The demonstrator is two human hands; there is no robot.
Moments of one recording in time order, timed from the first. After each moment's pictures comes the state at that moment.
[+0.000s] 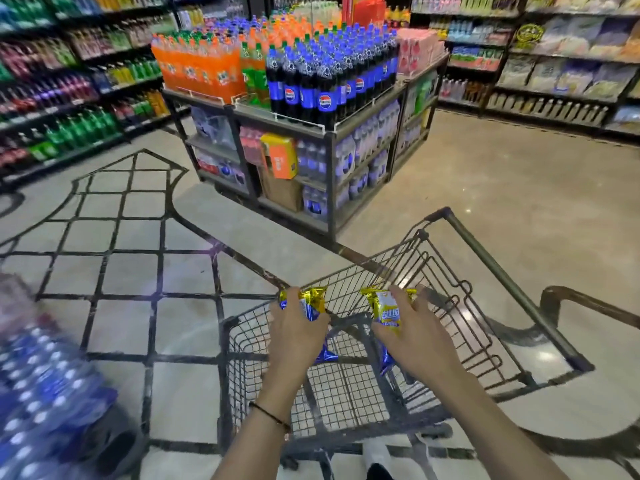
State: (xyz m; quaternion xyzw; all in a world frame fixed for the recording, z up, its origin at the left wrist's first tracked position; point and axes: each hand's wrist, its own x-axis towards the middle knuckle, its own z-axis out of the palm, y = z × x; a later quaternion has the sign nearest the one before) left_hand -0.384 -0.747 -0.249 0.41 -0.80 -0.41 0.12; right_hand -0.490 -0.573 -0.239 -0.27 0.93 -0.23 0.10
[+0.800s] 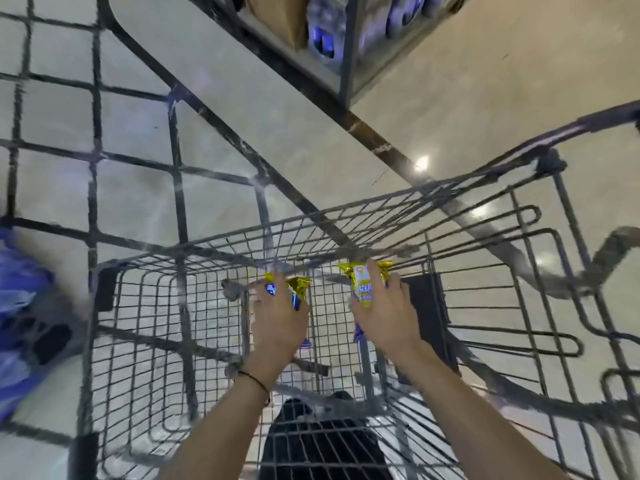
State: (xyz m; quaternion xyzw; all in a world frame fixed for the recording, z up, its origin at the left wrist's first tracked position) left_hand -0.568 -0.813 -0.609 0.52 -0.78 -0.33 -0.11; right_hand -0.702 -0.686 -0.590 -0.28 0.92 -0.10 0.26
